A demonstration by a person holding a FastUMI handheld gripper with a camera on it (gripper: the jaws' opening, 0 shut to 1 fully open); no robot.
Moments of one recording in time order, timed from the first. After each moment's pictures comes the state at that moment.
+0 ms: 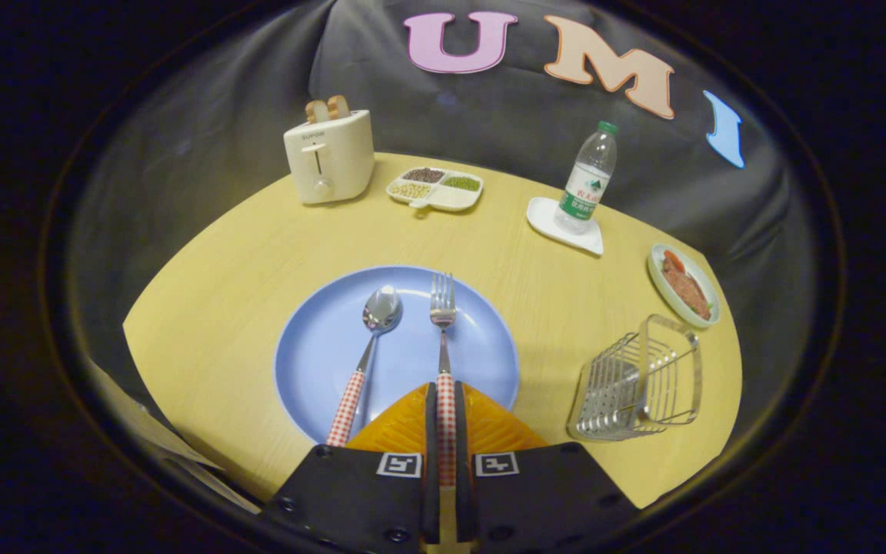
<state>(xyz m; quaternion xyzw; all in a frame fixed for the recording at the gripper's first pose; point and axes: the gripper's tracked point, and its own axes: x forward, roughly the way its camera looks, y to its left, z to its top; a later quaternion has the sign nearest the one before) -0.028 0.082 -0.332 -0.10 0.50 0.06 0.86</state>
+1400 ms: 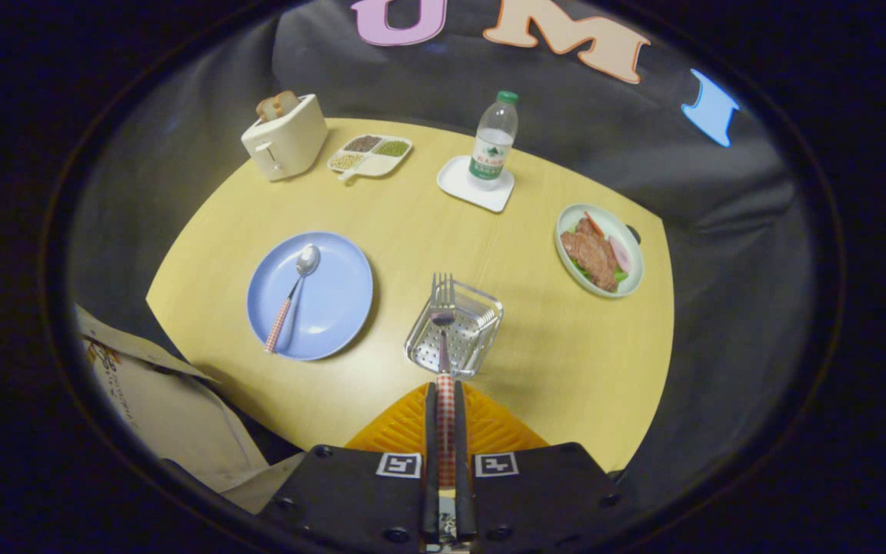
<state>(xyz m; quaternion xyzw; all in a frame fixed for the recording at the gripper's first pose) -0.061 -0.070 -0.223 -0.10 0.65 0.04 0.75</state>
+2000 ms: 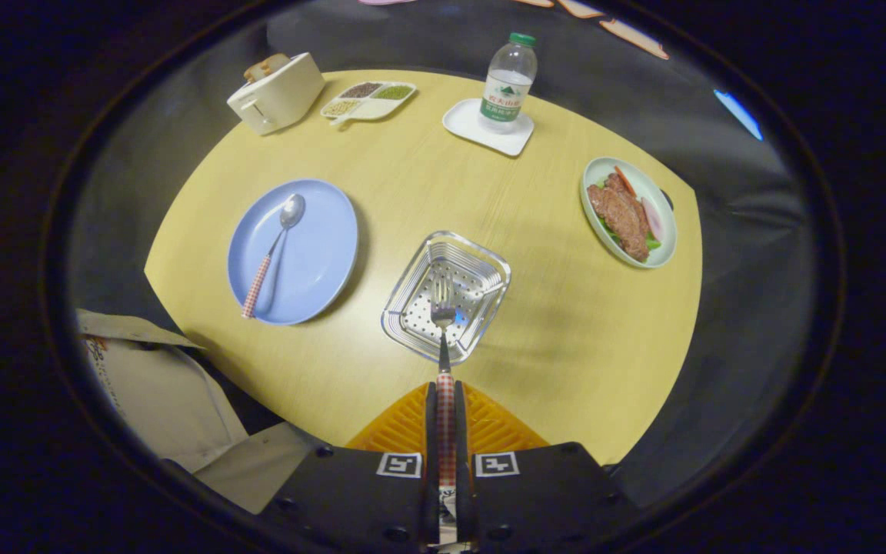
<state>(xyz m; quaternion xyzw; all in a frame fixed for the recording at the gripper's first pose) -0.061 -0.091 -0.262 -0.12 0.72 0.06 0.68</state>
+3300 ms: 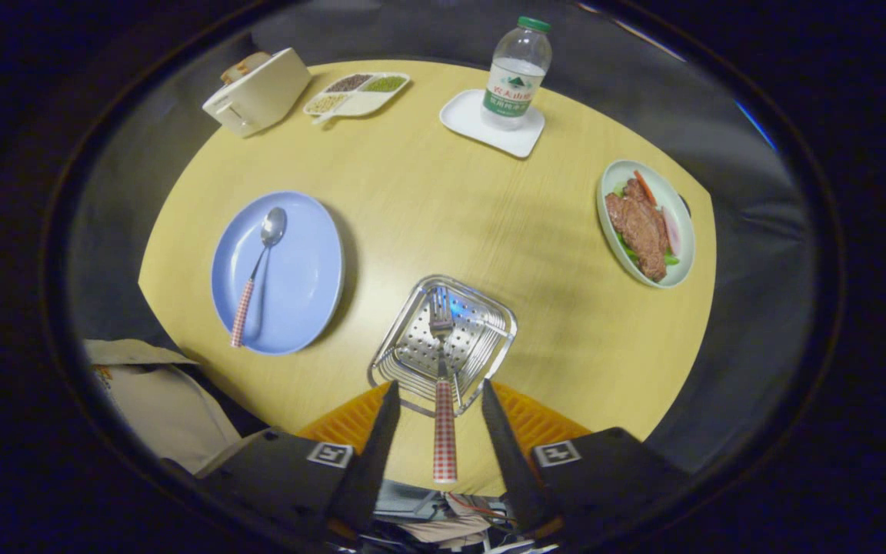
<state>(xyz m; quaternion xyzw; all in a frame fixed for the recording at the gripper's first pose) -0.016 -0.081 -0.283 -0.11 0.72 0.05 0.68</state>
